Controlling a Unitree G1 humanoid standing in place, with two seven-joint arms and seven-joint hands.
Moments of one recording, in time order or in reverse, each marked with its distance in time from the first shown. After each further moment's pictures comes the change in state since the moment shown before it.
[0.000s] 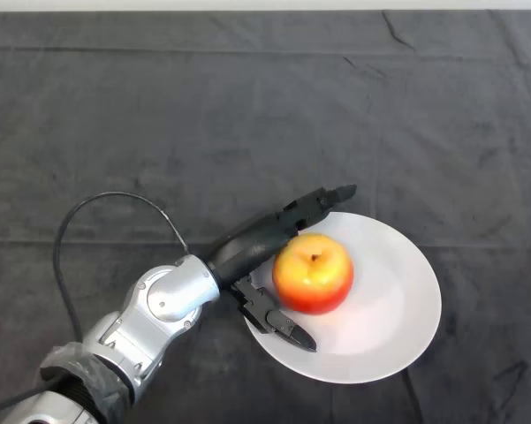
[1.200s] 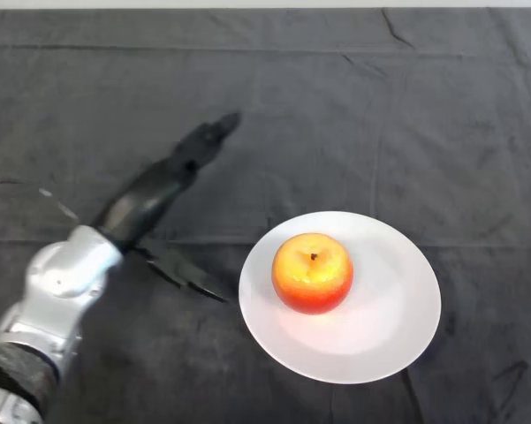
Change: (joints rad) left arm -0.001 0.189 0.374 0.241 -0.126 -0.178 -0.037; right arm 0.000 0.000 0.000 0.000 0.000 0.000 0.000
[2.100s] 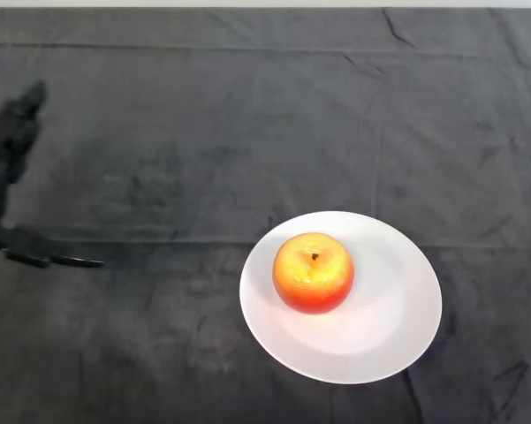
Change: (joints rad) left arm 0.007 0.169 0.259 0.144 -0.089 -0.045 0.033; right arm 0.000 0.001 0.000 0.000 0.000 -0.002 0.000
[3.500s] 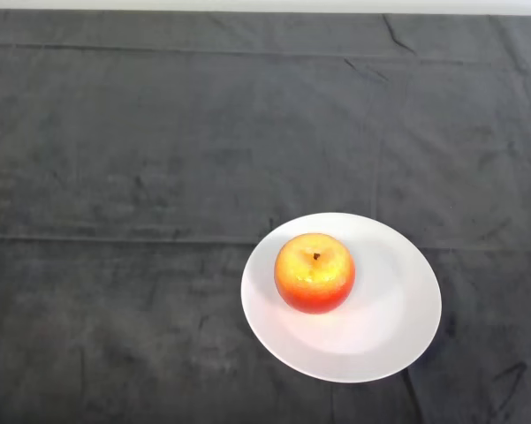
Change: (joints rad) left arm 0.148 0.071 0.238 0.050 -0.103 0.169 0.291; right arm 0.000 0.000 0.000 0.001 0.000 -0.001 0.000
